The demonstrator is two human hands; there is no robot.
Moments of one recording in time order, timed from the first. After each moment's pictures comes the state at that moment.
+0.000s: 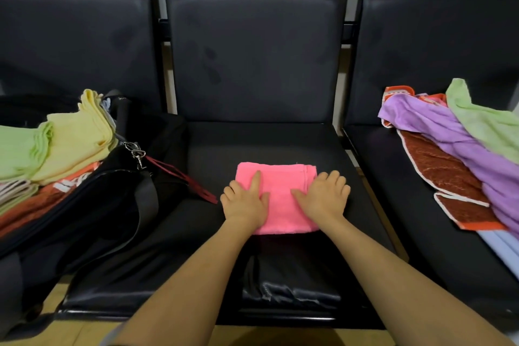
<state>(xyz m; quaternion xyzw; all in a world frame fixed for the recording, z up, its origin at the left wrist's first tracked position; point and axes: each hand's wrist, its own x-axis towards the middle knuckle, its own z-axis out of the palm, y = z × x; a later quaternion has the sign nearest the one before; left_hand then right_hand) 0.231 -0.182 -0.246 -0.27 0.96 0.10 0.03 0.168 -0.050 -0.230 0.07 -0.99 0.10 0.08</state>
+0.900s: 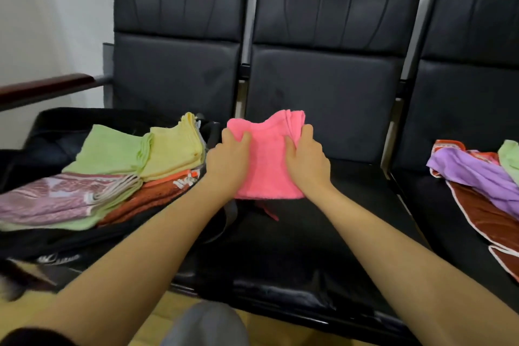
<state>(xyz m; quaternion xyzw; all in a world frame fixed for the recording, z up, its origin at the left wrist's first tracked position) 0.341 -0.304 -0.091 -0.28 0.94 -0.02 -0.20 0.269 -0.180 -0.081 0.29 -0.87 0.37 0.13</state>
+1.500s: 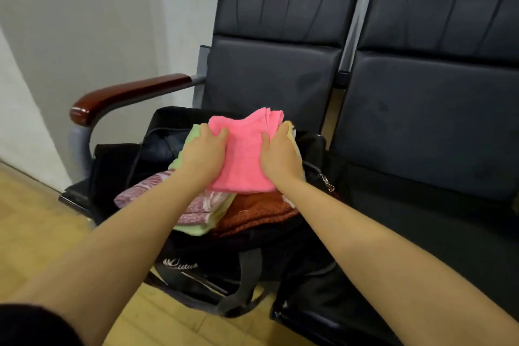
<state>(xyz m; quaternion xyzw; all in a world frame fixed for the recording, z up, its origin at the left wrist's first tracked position) 0.464 -0.523 -0.098 -0.42 0.87 0.05 -0.24 0.369 -0.415 -0.089 0.38 -0.83 0.41 0.05</state>
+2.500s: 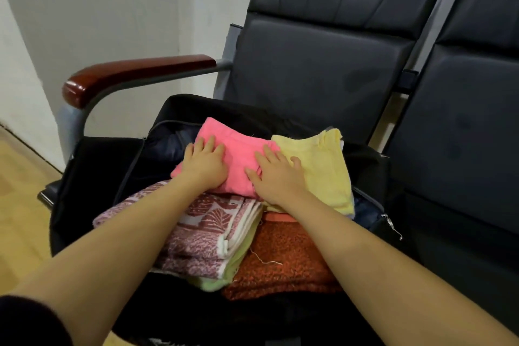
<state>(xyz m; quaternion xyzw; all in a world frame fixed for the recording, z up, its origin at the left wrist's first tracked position) 0.435 -0.660 -0.183 -0.45 0.89 0.03 -0.06 0.313 -0.544 -0.176 0.57 -0.82 0.04 0.05</state>
